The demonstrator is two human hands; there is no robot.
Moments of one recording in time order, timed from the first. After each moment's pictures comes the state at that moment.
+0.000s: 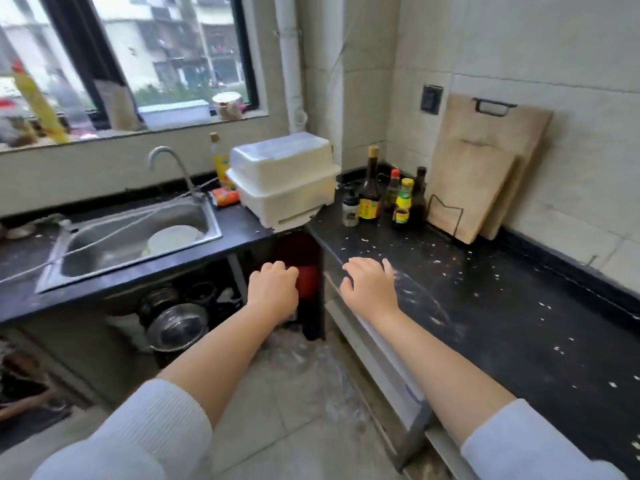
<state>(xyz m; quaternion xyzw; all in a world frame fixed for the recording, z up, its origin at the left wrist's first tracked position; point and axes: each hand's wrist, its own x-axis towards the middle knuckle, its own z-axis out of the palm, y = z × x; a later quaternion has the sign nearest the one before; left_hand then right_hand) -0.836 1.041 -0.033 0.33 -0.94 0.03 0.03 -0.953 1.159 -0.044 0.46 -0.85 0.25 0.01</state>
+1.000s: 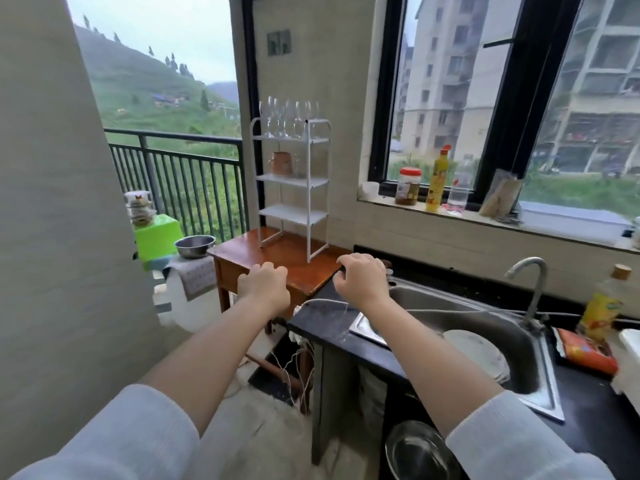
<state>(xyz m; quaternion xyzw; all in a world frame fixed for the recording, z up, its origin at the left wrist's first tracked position) -0.410 0.724 0.075 0.80 -0.60 0.07 0.06 -0.561 0.669 0.072 0.82 -0.51 0.25 -0.04</state>
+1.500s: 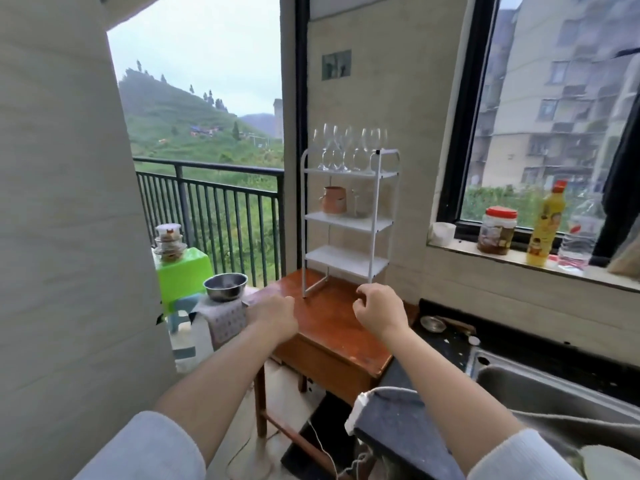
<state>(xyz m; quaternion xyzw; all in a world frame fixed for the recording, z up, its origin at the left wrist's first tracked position) -0.193 0.540 0.069 0.82 -0.57 0.04 0.03 -0.357 0.475 0.065 0.81 -0.51 0.27 -0.08</state>
